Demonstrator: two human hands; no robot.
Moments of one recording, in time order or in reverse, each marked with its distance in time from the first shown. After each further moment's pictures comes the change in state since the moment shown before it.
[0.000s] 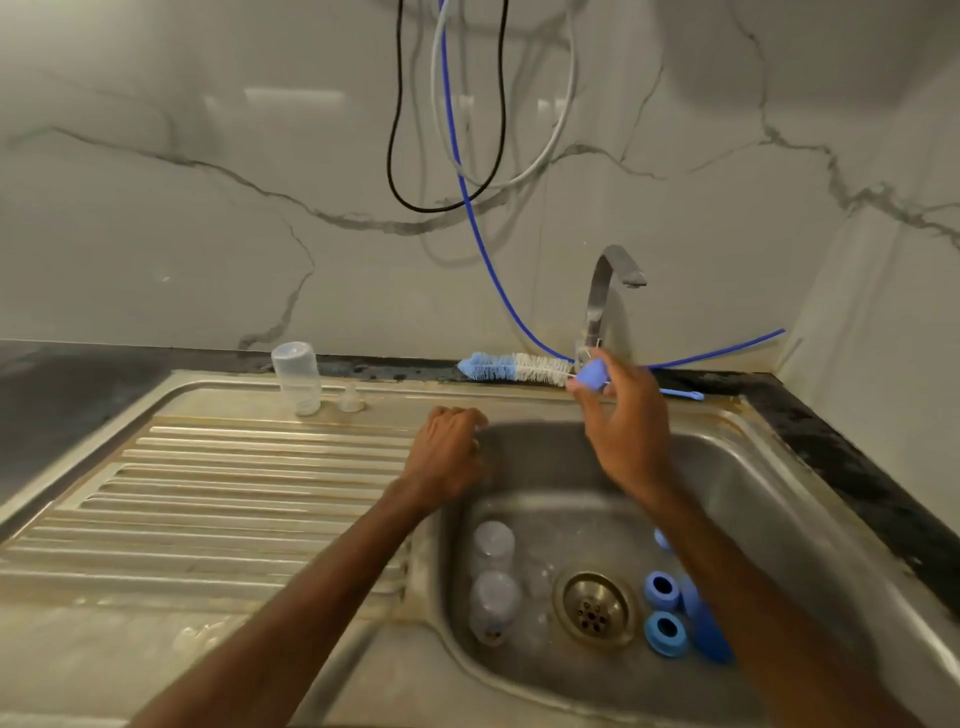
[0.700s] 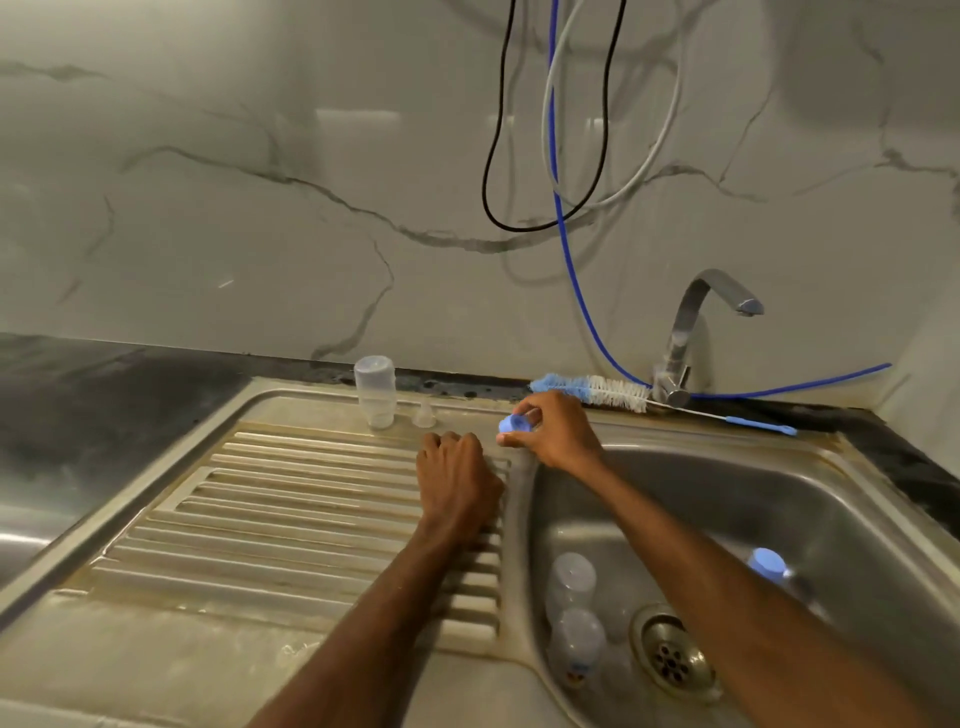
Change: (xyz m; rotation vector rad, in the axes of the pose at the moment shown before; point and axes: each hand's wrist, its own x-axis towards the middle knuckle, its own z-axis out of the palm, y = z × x) left_hand -0.021 -0.059 -0.019 0.148 0.173 -0.337; right_hand 0.037 -0.091 0.136 0.055 -0.550 0.118
